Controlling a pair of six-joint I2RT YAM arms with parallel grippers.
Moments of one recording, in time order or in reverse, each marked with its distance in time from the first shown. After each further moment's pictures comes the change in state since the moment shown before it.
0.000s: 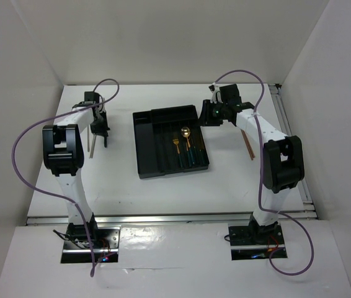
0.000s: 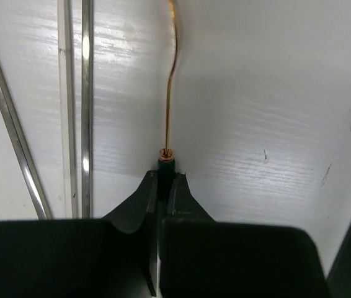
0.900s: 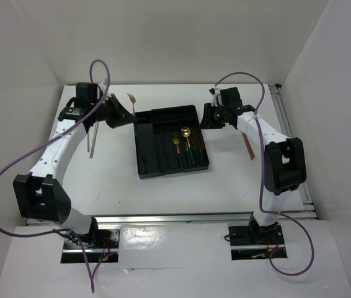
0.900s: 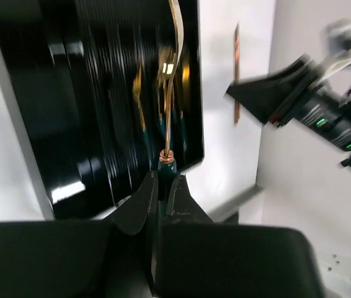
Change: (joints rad) left arm -0.149 -0.618 -0.153 -0.014 0.545 -0.518; right arm 0.000 -0.028 -0.056 0.006 0.045 -0.059
